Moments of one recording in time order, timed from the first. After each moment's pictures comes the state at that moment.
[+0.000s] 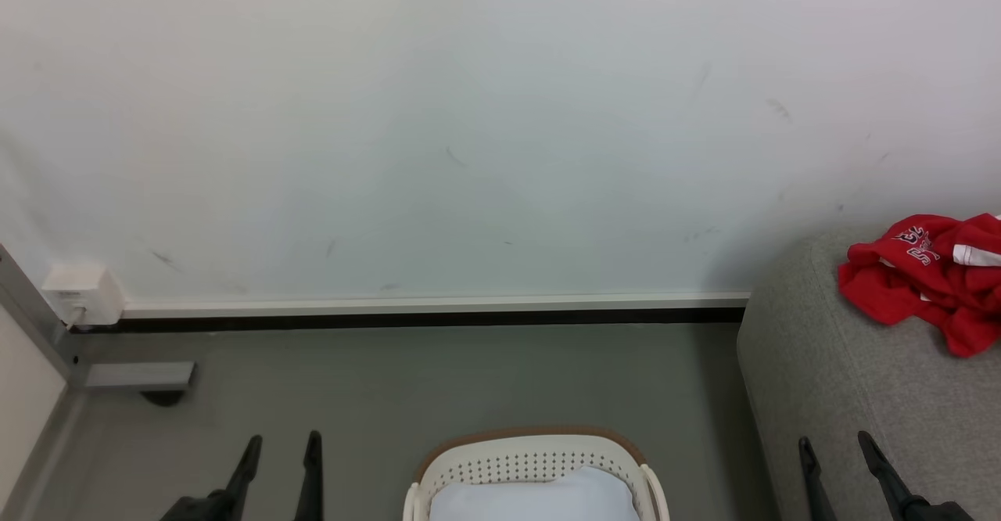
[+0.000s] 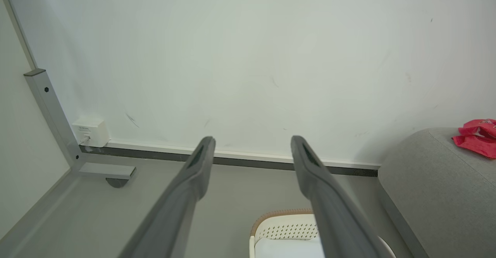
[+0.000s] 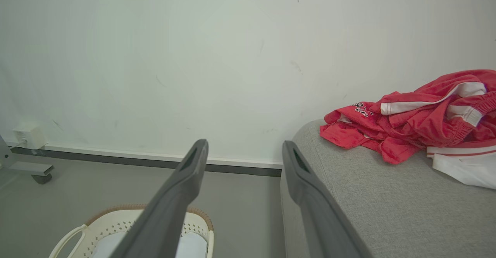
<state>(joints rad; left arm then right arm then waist) 0.01 0.08 -0.05 0.27 -0.19 -0.02 -0.26 0.01 -0.05 -0.01 0.31 0.11 0.13 -0.26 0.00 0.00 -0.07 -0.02</state>
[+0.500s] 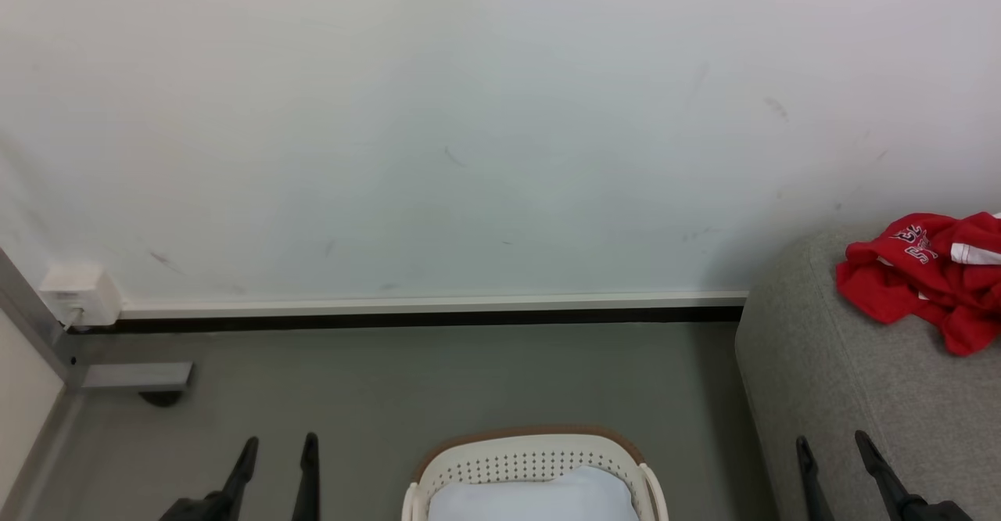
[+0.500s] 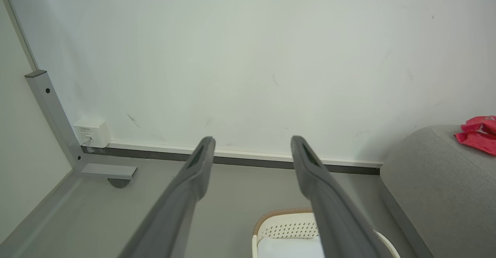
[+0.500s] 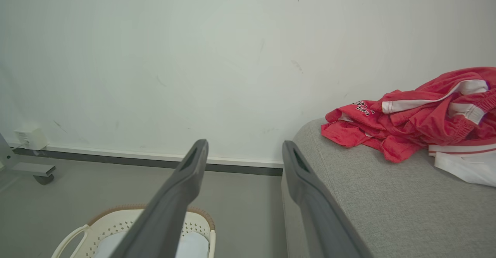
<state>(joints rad) 0.01 0.06 -0.01 0.28 -0.15 -0.06 -0.26 0.01 -0.05 -0.01 0.32 0.11 0.13 -0.26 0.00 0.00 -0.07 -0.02</state>
